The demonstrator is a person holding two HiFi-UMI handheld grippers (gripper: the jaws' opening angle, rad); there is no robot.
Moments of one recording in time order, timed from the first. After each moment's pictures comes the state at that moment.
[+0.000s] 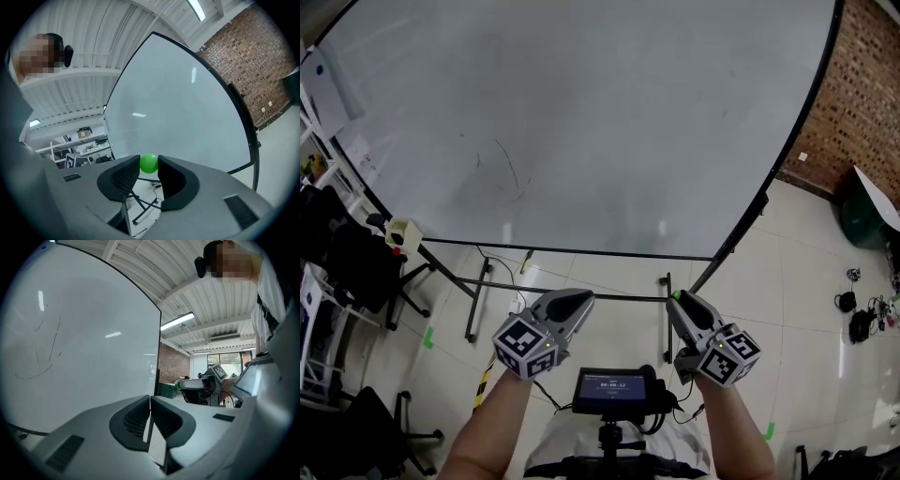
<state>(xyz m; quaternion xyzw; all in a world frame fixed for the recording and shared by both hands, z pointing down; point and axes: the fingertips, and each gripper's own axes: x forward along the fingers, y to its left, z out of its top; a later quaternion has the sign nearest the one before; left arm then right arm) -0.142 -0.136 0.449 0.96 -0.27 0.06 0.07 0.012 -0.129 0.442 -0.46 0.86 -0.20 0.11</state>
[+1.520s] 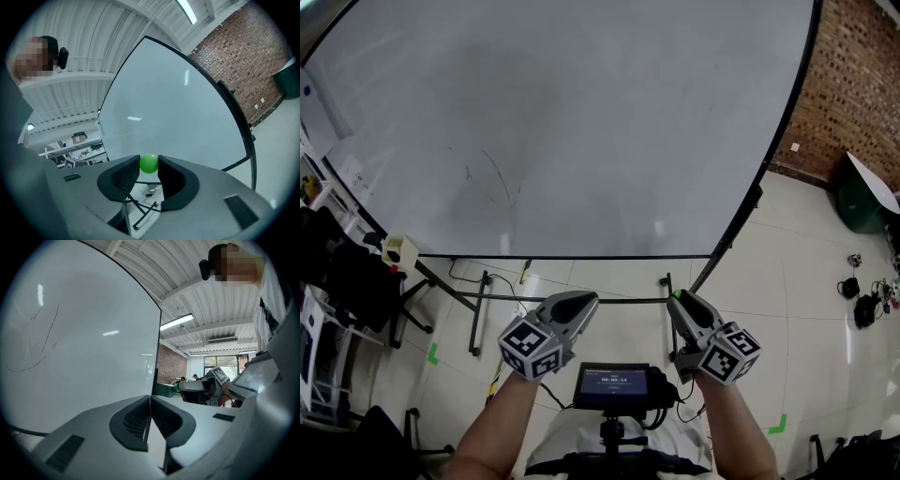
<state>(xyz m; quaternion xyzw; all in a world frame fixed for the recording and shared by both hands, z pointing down) -0.128 -0.148 0.462 0.96 -0.24 0.05 0.08 0.023 -0.134 0.455 -0.48 0.84 -0.21 0.14</state>
